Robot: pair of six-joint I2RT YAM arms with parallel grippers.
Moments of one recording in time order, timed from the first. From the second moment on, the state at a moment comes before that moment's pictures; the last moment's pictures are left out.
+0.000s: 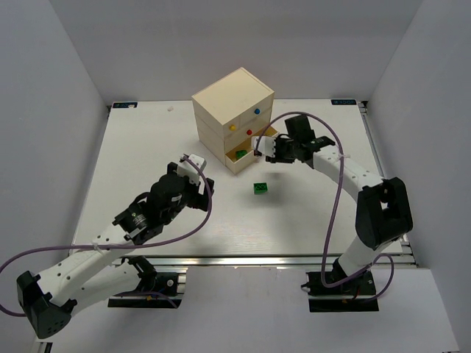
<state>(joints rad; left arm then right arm) -0.81 0.84 0.76 -0.33 -0.32 -0.10 0.43 1.65 1.24 -0.45 -0.26 -1.17</state>
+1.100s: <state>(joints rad) -0.81 0.74 0.72 -0.28 -0.33 -0.09 0.68 1.86 1.27 -0.03 -0.08 -1.50</state>
